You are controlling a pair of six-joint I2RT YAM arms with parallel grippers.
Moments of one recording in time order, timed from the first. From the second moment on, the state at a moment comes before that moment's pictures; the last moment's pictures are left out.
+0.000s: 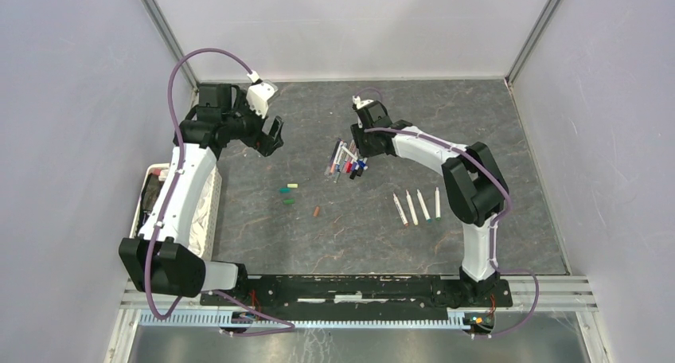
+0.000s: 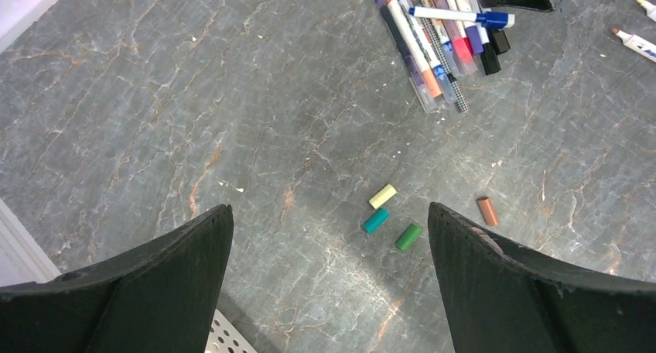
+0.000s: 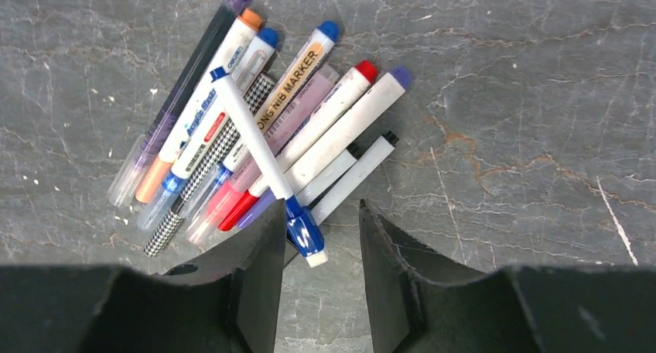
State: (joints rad) left arm -0.10 1.34 1.35 -0.74 0.42 0.46; right arm 0.58 2.00 1.46 -0.35 0.10 0.24
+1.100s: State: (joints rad) left arm -0.10 1.35 1.35 -0.79 0.46 0.47; right arm 0.64 2.19 1.67 -0.43 0.09 0.14
